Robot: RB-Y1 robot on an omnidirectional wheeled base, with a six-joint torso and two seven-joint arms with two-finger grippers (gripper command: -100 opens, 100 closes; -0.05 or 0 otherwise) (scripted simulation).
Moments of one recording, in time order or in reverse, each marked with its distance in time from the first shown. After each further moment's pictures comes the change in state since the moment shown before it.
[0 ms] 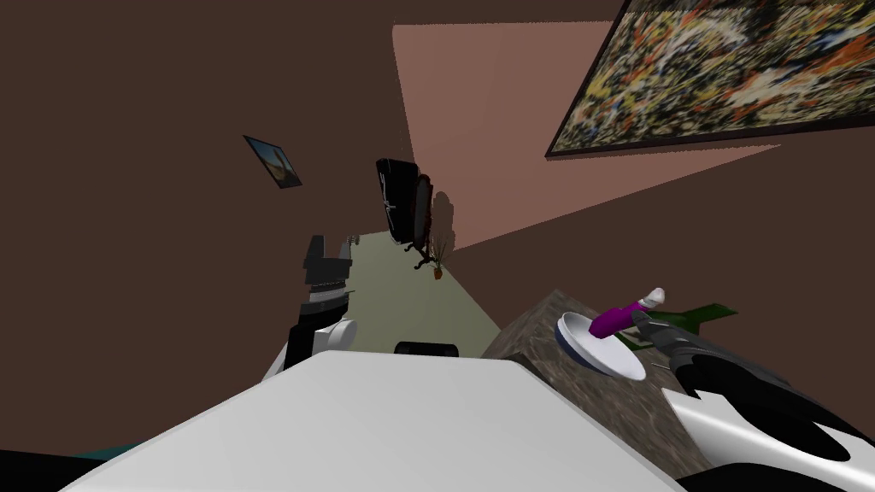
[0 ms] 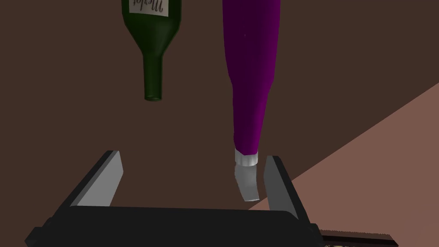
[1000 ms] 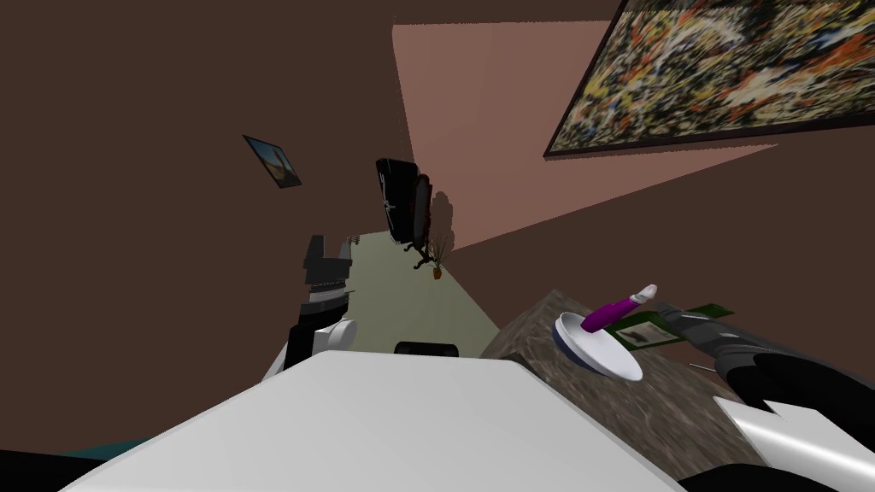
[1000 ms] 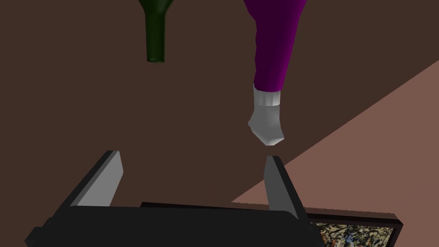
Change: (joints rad) left arm 0.000 0.000 0.000 0.000 0.000 0.000 0.000; right arm 0.055 -0.083 -0.164 -0.171 -0.166 0.192 -0.012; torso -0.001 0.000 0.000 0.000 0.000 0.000
